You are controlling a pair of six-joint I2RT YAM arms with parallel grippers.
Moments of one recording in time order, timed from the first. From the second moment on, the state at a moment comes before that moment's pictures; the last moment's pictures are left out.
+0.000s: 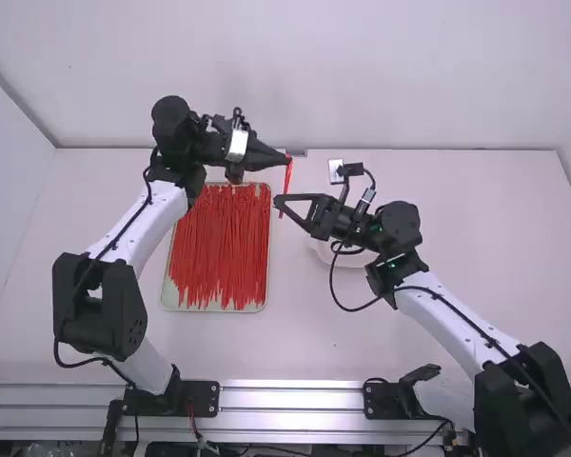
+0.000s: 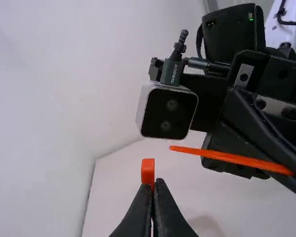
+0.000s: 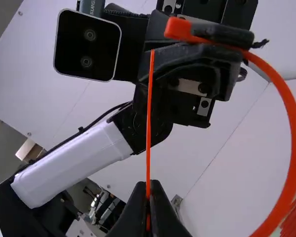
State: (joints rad) left arm -0.13 1.71 1.37 0.57 1.55 0.24; right arm 0.46 1.30 0.72 0.85 -0.83 1.14
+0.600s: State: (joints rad) left arm -0.16 1.71 1.37 0.65 1.55 0.13; right arm 0.47 1.30 0.72 0.85 -0.82 1.14
